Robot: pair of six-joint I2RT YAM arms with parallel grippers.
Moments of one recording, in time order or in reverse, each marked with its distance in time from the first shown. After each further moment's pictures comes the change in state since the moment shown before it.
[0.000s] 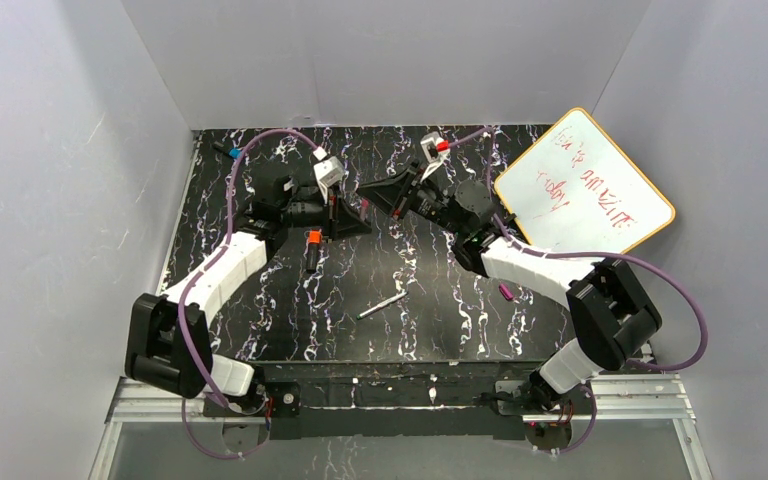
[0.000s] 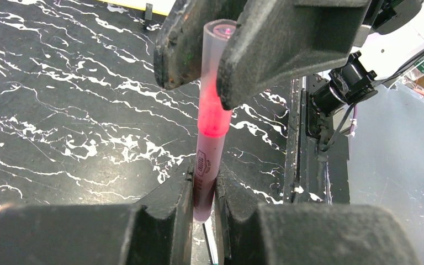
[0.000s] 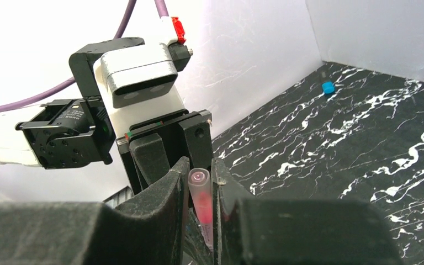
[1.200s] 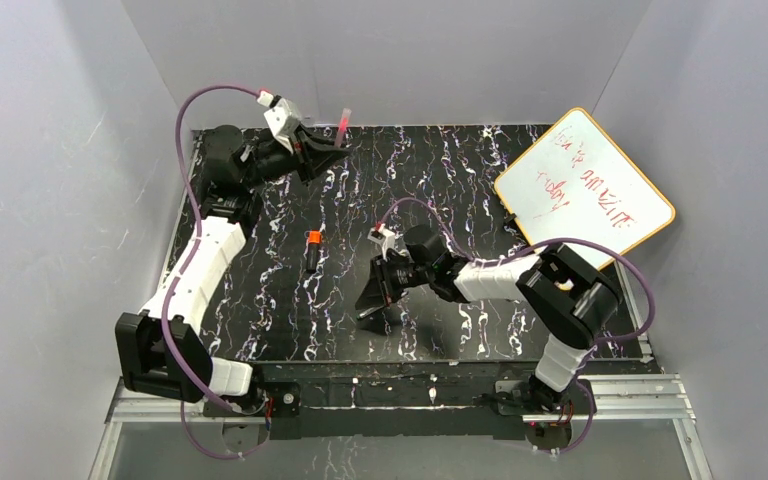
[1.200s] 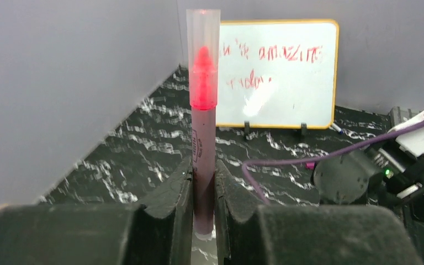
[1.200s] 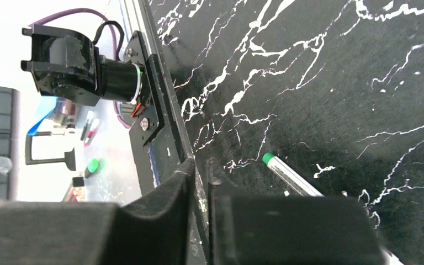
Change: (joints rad) left arm 0.116 -0.028 0.260 0.261 -0.088 -0.056; right arm 0.150 0.194 -0.142 -0.394 -0.284 0.009
